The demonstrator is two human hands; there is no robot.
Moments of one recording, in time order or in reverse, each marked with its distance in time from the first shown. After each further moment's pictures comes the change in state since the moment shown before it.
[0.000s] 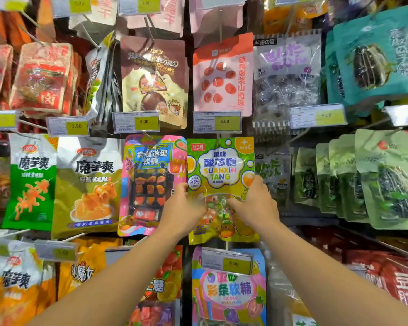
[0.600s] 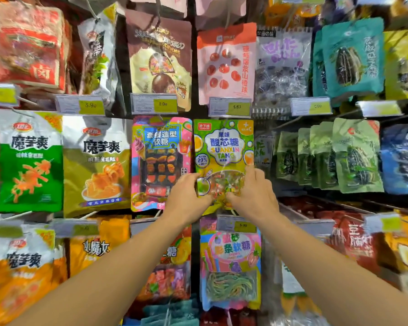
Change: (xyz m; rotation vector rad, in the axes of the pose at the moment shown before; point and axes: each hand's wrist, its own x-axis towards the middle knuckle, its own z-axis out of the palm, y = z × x) left_hand -0.035 -0.018 -0.045 0.118 -0.152 0.219; right_hand -0.089 -0.054 -0.014 -0.288 0.005 0.005
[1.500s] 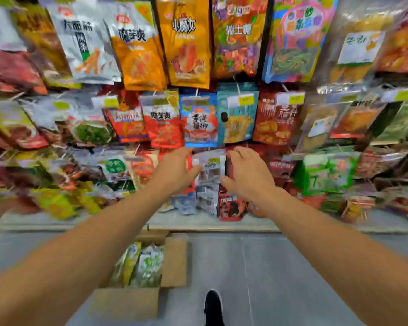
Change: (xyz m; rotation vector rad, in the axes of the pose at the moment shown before) left_hand -0.466 -0.160 -0.133 0.156 -0.527 -0.272; right_hand -0.484 -0.112 0.074 -0.075 -0.644 -0.187
